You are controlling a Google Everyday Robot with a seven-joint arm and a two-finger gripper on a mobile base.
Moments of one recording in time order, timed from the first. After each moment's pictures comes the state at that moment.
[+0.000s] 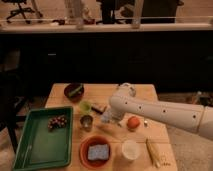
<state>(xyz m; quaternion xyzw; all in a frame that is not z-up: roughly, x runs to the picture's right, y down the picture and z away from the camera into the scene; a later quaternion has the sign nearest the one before) 0.044 0.164 0.782 -0.28 -0.03 0.14 0.95</state>
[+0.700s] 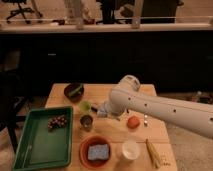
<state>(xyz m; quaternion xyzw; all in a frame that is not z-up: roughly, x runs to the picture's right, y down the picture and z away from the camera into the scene) 0.029 0.130 0.739 -0.25 -0.07 0.11 0.96</state>
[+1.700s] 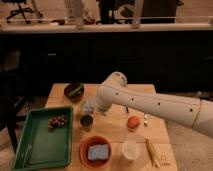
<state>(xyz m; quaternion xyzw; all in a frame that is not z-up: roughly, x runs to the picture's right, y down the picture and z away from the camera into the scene) -0.057 0.109 0.748 -0.25 -0.16 0.06 0.95</state>
